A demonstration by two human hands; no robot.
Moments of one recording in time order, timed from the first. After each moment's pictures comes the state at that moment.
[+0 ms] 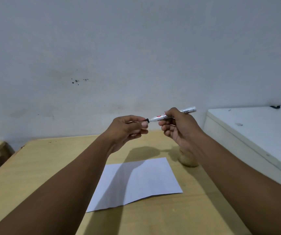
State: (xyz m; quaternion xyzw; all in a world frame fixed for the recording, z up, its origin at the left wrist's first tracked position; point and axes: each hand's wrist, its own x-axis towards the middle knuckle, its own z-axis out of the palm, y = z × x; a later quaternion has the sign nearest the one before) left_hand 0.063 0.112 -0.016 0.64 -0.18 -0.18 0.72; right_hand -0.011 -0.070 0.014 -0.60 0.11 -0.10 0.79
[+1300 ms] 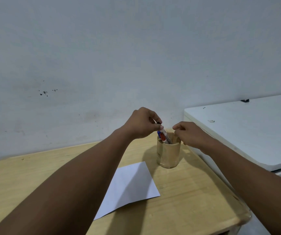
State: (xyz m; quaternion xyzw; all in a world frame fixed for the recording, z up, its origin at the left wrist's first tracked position) left_hand 0.053 -0.018 0.020 0.86 -0.37 0.01 0.36; right_hand -0.035 -0.198 -0.019 -0.89 0.18 -0.12 0.41
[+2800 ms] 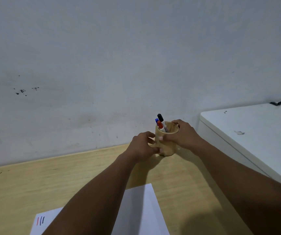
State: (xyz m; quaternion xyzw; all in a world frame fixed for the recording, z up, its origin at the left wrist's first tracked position) left_hand 0.155 -0.044 -0.081 0.89 -0.24 -0.11 0.38; right_hand 0.105 -0.225 -0.065 -0.87 0.16 -0.13 0.45
